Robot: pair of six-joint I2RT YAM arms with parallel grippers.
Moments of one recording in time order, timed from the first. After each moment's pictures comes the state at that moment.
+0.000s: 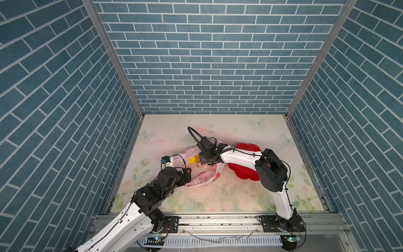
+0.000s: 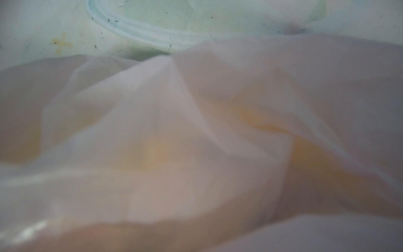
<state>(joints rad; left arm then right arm) -0.70 0.57 0.49 -0.58 -0.23 -0.87 0.97 2.10 1.57 -0.52 0.18 0.50</state>
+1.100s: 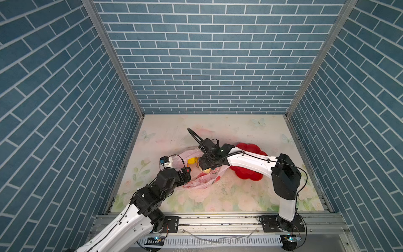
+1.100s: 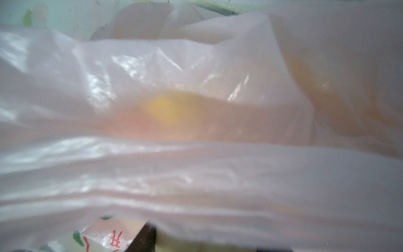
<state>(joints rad) -0.70 0.55 0.48 -0.56 -0.24 -0.89 1.04 1.90 1.52 -0.66 0.02 0.53</state>
